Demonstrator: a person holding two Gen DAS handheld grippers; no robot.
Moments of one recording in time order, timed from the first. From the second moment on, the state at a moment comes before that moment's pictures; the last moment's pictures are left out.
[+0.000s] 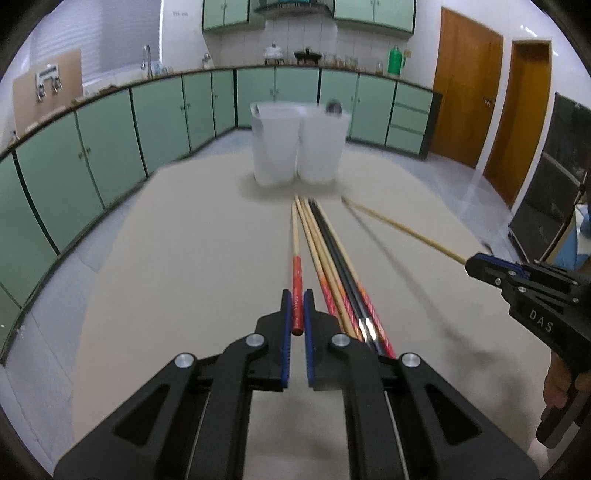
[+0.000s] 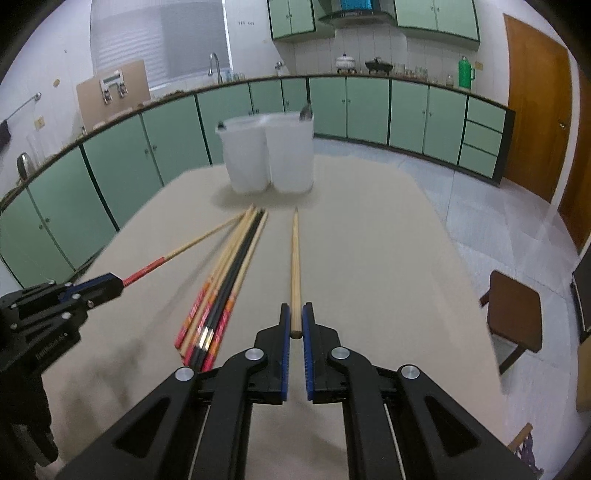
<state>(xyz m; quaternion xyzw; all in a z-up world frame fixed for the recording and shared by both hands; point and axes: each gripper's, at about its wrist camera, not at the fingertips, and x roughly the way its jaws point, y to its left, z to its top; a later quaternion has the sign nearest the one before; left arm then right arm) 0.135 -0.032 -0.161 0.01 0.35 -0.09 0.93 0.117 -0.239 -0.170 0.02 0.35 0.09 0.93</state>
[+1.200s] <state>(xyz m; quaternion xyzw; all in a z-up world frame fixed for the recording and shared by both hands) 0.223 -0.033 0.015 -0.01 0.17 -0.14 0.98 0.240 -0.254 0.041 0.03 0.20 0.18 0.96</state>
